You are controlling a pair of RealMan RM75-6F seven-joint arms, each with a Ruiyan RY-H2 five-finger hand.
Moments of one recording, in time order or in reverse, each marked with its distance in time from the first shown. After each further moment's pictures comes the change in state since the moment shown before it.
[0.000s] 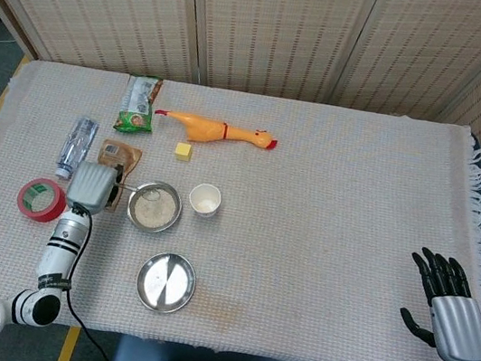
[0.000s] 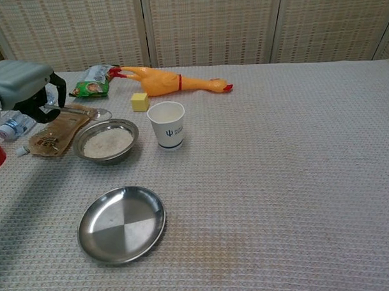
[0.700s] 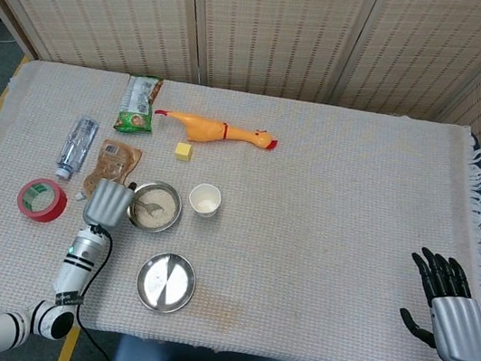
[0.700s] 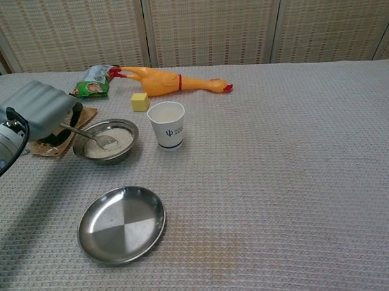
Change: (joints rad) left arm 0.015 -0.198 0.098 0.282 0.203 0.084 0.107; right arm -0.001 -0.002 -0.001 0.004 -0.009 0.008 0.008
